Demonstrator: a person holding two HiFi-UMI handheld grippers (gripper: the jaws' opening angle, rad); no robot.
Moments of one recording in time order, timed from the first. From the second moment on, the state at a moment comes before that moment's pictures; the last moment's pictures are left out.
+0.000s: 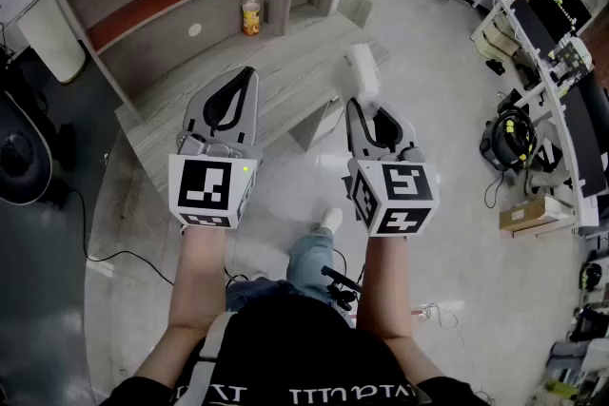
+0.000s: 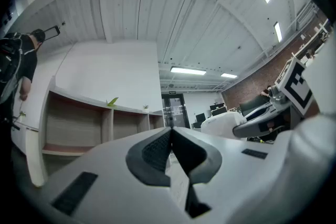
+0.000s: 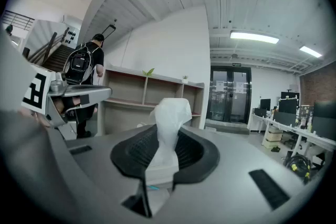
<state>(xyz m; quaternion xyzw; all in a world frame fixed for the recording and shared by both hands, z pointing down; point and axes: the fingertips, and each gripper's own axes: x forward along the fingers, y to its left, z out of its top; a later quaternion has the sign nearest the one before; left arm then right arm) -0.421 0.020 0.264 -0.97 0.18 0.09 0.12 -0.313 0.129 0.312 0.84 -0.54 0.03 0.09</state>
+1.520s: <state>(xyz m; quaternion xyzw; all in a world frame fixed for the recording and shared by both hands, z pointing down) -0.145 -0.066 0.270 -0.95 0.28 0.06 0.12 0.002 0.034 0.302 0.80 -0.60 0.02 0.04</state>
